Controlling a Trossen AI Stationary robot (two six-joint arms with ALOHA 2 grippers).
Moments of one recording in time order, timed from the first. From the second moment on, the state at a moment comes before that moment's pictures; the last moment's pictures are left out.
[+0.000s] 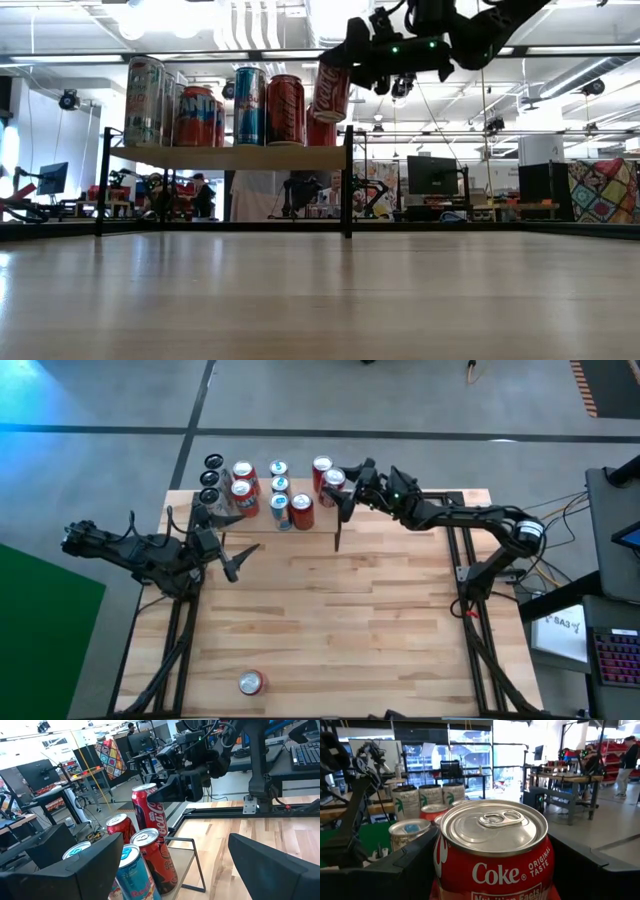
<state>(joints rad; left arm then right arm) -0.31 0.69 0.79 -0.16 -0.83 0.21 -0.47 1.58 1.01 0.71 -0.07 0.02</state>
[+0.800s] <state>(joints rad) -0.31 0.70 0.79 -0.16 -0.83 0.22 -0.47 1.66 1.02 0.75 -0.05 0.04</state>
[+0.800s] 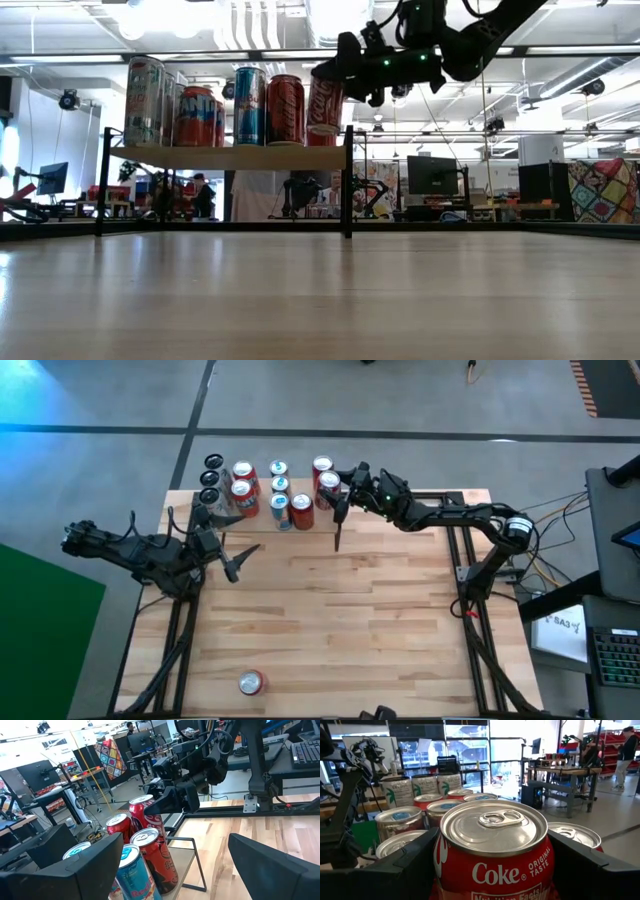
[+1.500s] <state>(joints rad) -0.31 0.70 0.79 -0.16 -0.83 0.22 -0.46 1.70 1.02 0.77 -0.02 0.03</state>
